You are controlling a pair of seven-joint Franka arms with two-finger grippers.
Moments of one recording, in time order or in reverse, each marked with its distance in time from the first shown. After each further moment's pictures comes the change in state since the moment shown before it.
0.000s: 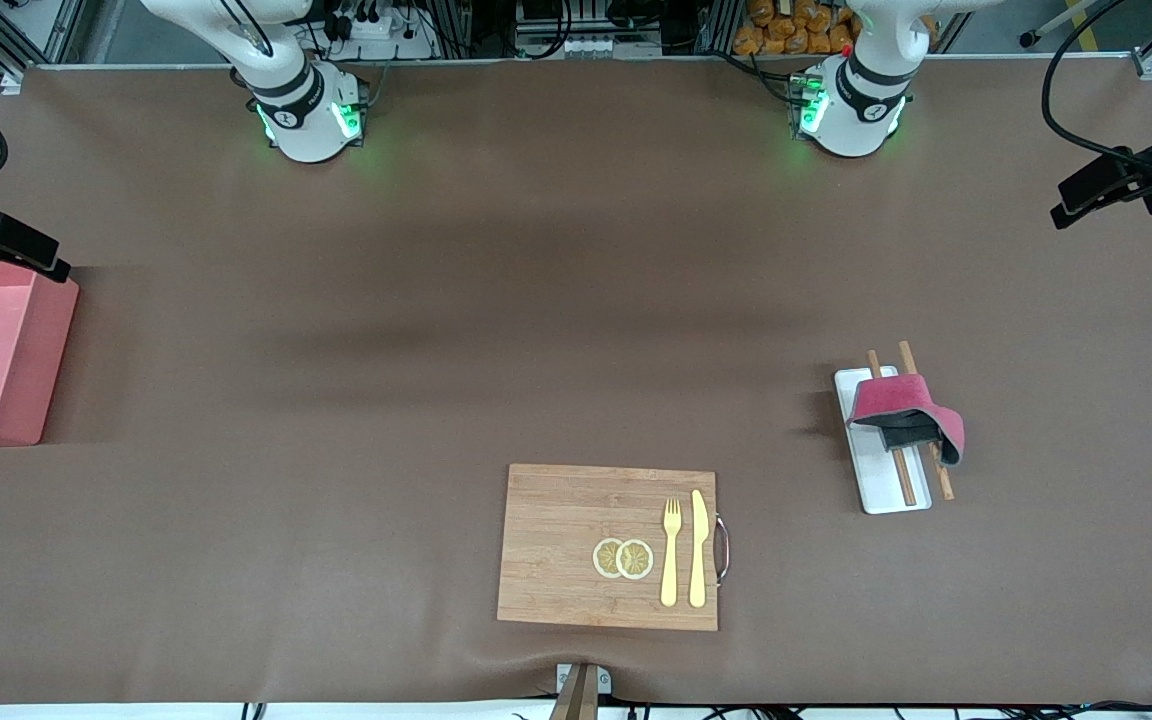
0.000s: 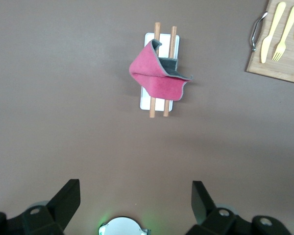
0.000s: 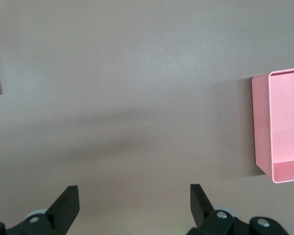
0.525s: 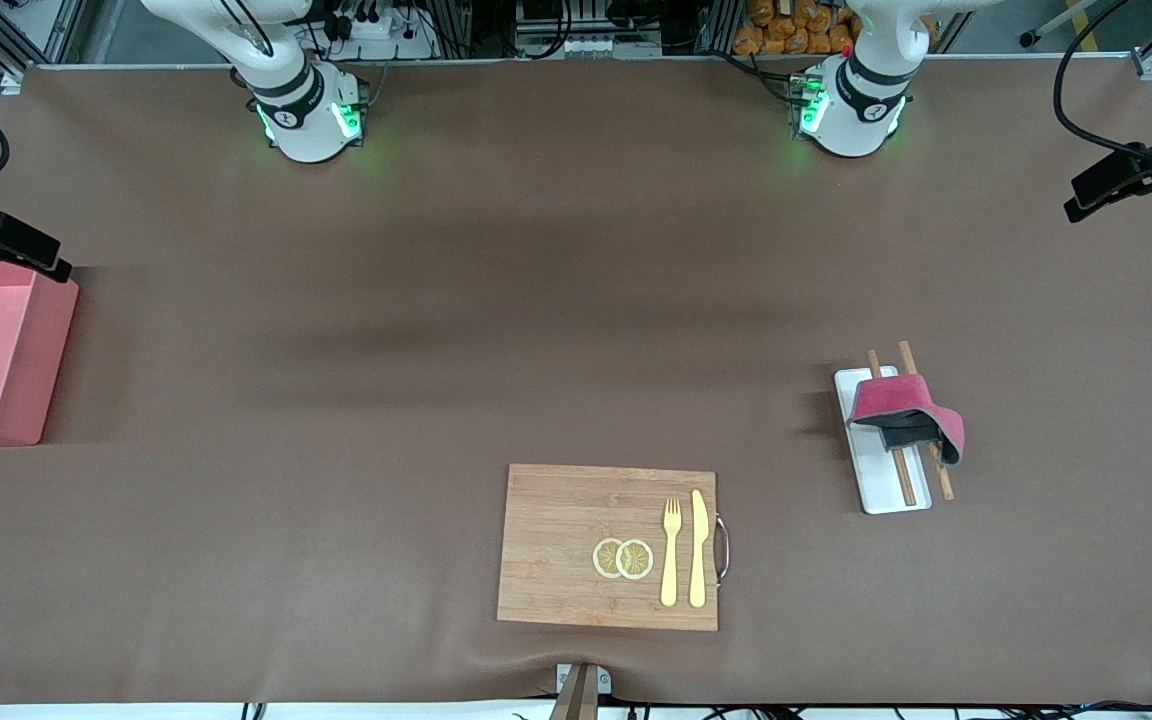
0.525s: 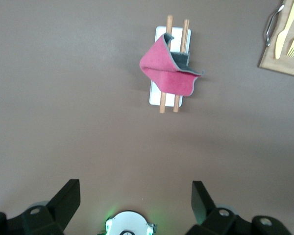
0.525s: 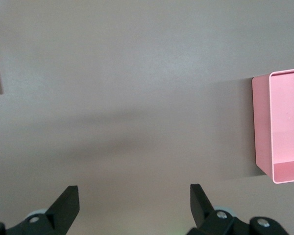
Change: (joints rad) left arm 0.005 0.011 0.008 -0.007 0.022 -0.023 0.011; right arm 0.001 0.000 0.002 0.001 0.000 0.000 0.000
